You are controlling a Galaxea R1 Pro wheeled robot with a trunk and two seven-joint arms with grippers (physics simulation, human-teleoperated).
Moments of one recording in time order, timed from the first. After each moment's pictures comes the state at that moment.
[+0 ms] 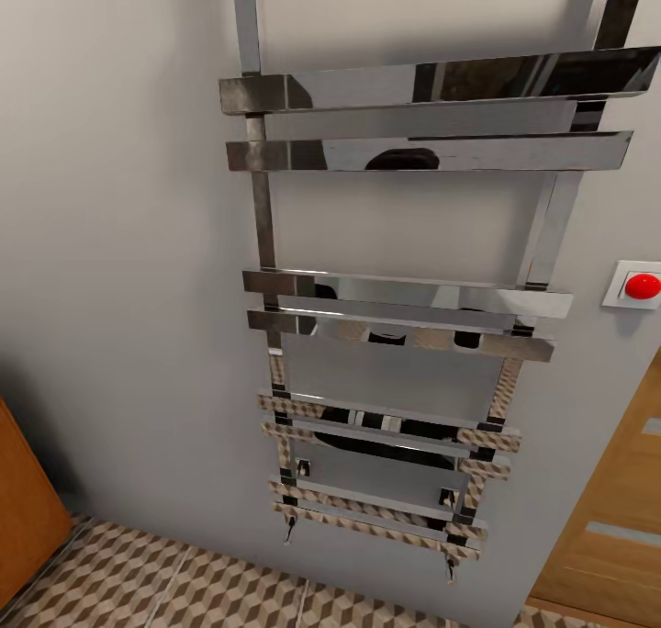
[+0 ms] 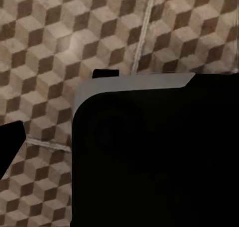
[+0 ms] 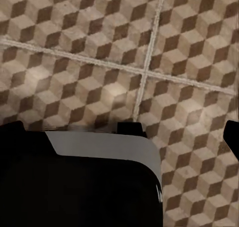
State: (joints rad) left arm 0.00 0.00 0.01 -0.08 0.00 -0.22 0.00; right arm -0.04 -0.01 0.00 -0.12 0.00 -0.28 0.00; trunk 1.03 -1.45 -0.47
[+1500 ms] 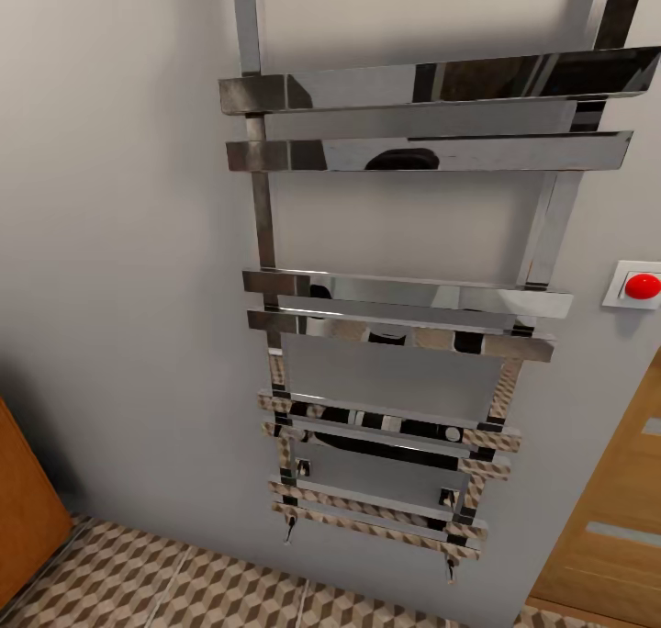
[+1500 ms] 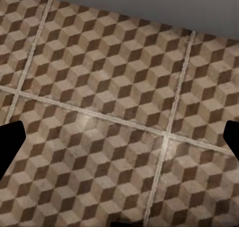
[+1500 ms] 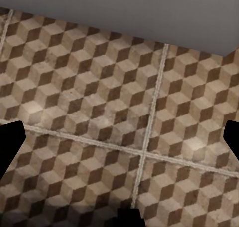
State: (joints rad) left arm -0.22 -0.01 0.01 -0.36 0.01 -0.05 0.11; right arm -0.28 0.00 0.01 -0.17 0.00 -0.13 0.00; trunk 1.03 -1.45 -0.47
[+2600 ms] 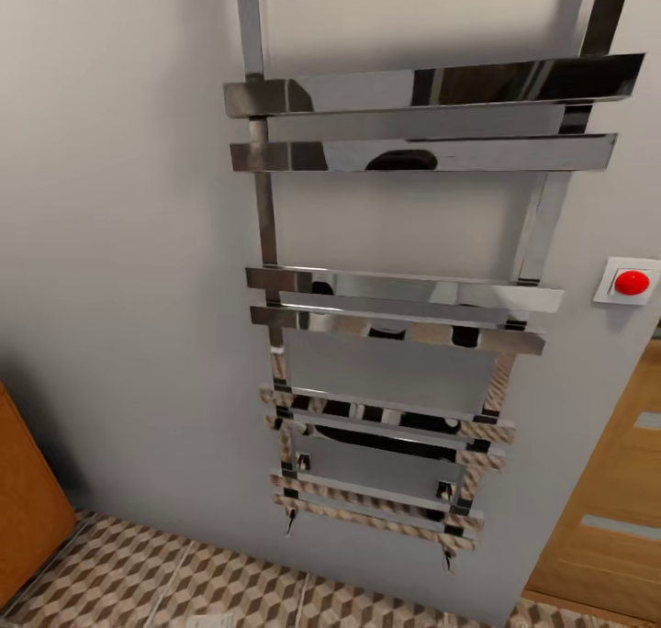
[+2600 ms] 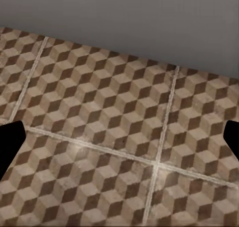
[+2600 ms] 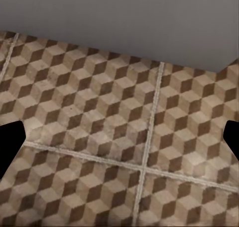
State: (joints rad) left arm -0.22 -0.02 0.00 -0.40 0.01 -0.14 0.09; right arm -0.24 -0.01 0.01 -0.16 -0.01 -0.29 0.00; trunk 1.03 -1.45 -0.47
